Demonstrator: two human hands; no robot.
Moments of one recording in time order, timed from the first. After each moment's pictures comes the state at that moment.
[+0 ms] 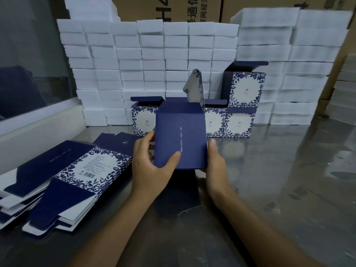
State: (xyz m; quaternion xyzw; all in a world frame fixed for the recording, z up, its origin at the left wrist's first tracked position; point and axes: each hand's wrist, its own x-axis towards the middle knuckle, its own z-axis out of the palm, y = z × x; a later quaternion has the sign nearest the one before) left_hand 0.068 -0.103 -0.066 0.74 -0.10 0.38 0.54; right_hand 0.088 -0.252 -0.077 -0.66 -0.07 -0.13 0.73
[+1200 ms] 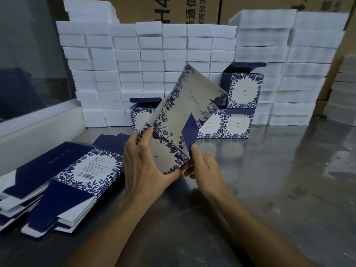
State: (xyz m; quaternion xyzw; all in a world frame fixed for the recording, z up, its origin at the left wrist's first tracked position) left_hand 0.063 -0.095 -0.063 0.84 -0.09 0.47 0.24; right_hand 0.081 -0.247 -0.069 -0.77 -0.13 -0.14 0.61
